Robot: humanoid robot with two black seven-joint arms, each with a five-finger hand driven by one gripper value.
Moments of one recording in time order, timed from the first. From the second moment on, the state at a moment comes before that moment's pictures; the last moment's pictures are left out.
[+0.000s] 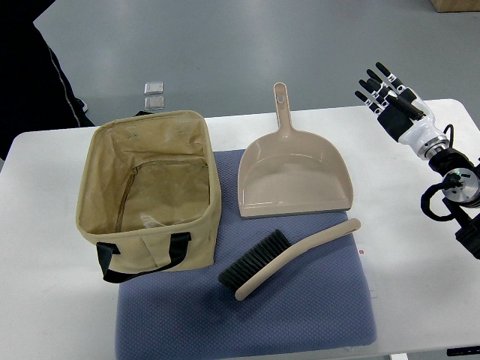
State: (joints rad) left arm 0.00 0.00 -0.11 -0.13 -0.07 -0.05 0.10; right arm 0.65 -0.26 1.08 0.60 -0.19 0.46 0.18
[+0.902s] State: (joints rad) left arm 0.00 0.00 -0.11 -0.12 -0.07 -0.04 0.10; right arm 0.65 -0.28 1.08 0.61 -0.19 0.53 0.18
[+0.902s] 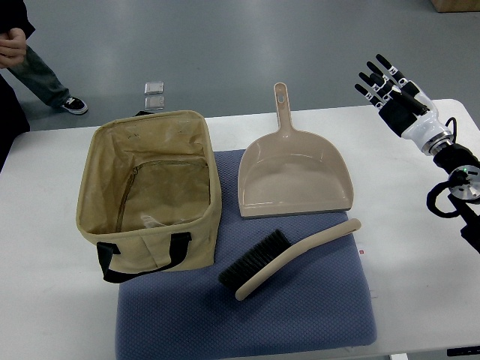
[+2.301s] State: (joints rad) left arm 0.00 0.00 -0.11 -0.12 -0.07 -0.04 0.10; right arm 0.68 -0.26 1.06 0.61 -0.20 0.55 0.17
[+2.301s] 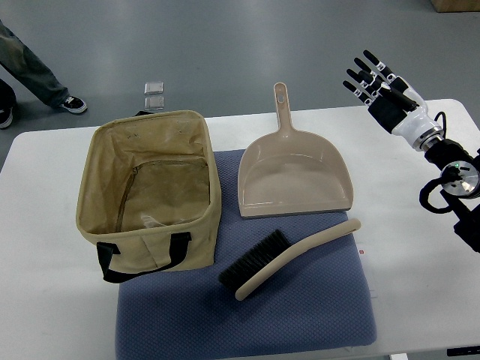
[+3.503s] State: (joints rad) left arm 0.00 0.00 -0.11 -0.12 -0.07 -0.04 0.10; right arm 0.81 -0.57 0.55 0.98 -0.74 0.47 0.43
